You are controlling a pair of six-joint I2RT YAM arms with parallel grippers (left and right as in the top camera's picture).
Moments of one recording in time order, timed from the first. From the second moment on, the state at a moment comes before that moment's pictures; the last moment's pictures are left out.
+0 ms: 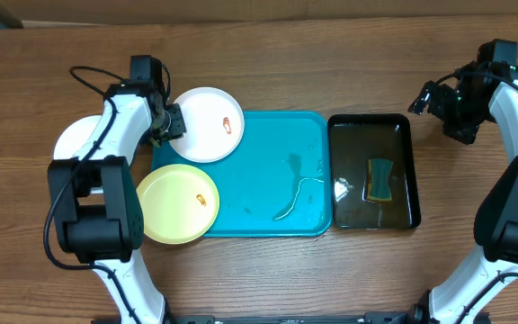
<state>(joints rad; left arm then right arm) 0.02 2.04 1.48 -0.77 0.00 -0.26 -0.25 2.00 1.60 -0.97 -0.28 0.26</state>
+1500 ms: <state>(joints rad) -0.27 2.06 1.48 -0.87 0.17 -0.26 -0.25 2.00 1.60 -0.97 -0.28 0.26</state>
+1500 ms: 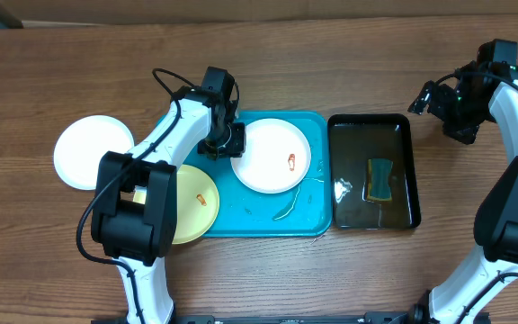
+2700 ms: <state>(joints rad) -0.31 2.06 1.44 -0.83 -0.02 -0.34 -0.25 2.00 1.60 -0.94 -0.34 0.36</state>
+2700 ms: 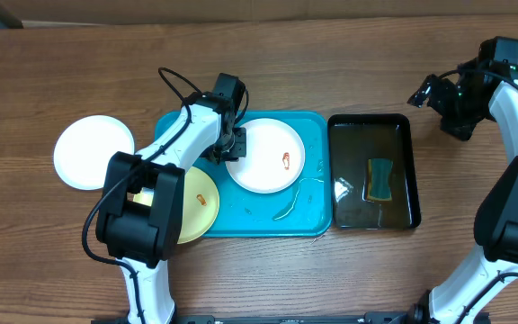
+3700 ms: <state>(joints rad) -0.31 2.06 1.44 -0.81 -0.01 -0.34 0.14 2.00 1.60 -1.38 -0.04 0.40</state>
